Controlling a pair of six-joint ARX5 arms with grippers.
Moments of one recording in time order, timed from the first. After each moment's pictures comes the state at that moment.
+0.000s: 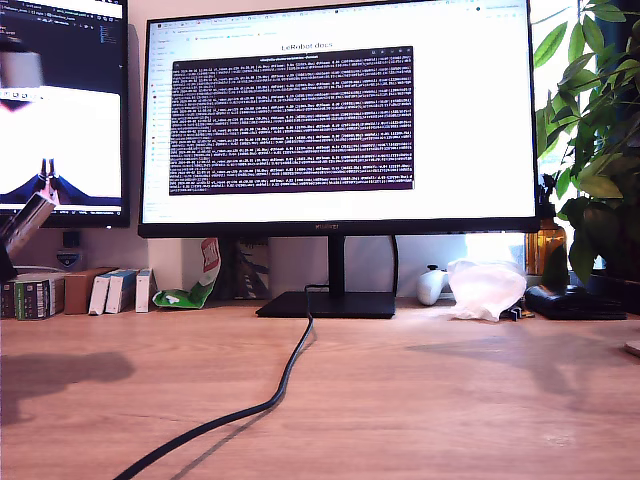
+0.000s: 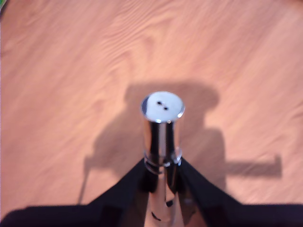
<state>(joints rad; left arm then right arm) -0.17 1.25 0.83 -0.61 0.15 0.72 0.56 1.36 1.42 -0.55 -0.65 -0.52</state>
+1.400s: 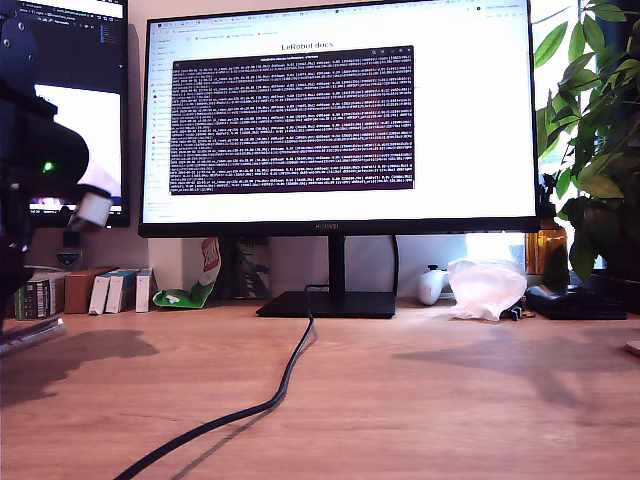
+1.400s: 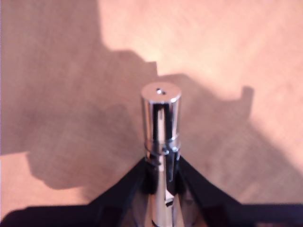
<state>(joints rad) -0.17 1.82 1.23 -1.01 0.05 0.73 0.60 1.36 1.42 -0.57 -0.67 -0.52</state>
